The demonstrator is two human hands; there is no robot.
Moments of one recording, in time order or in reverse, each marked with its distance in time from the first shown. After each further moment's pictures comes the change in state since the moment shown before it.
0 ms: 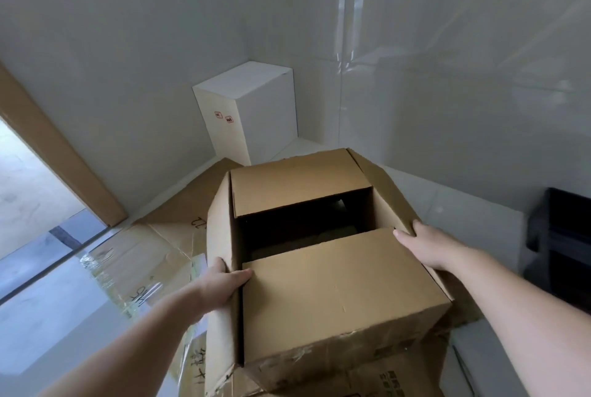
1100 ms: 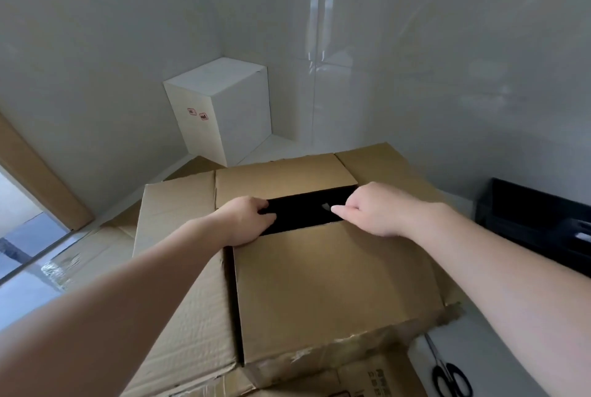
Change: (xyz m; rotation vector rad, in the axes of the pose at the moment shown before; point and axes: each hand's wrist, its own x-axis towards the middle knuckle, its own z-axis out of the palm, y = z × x) left_hand 0.006 0.106 0.000 0.572 0.020 0.506; right_hand -0.082 -0.093 -0.046 -0.341 0.142 -0.548
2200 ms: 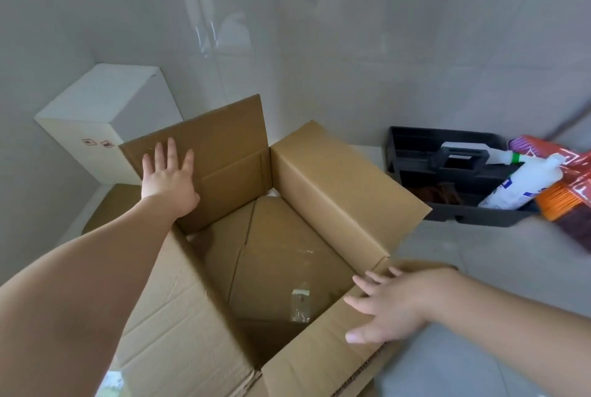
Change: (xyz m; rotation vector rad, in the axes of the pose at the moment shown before) left_hand 0.089 0.002 -0.079 0.786 0.268 0.166; right_hand -0.157 -0.065 -0.002 0.065 -0.970 0.316
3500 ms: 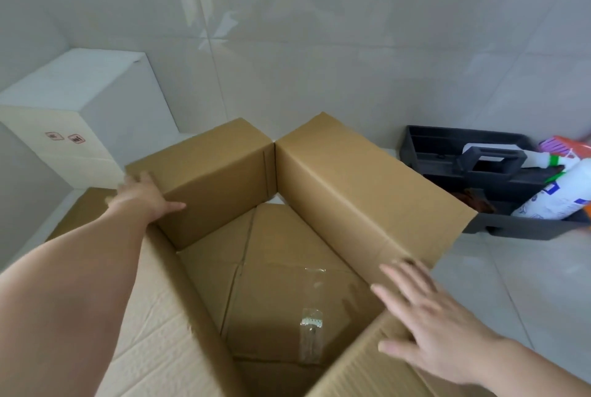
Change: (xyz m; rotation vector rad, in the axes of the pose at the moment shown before) left_hand 0.085 -0.033 0.113 -0.407 -0.273 -0.325; right_hand 0.103 0.040 0.048 -0.171 0.977 0.140
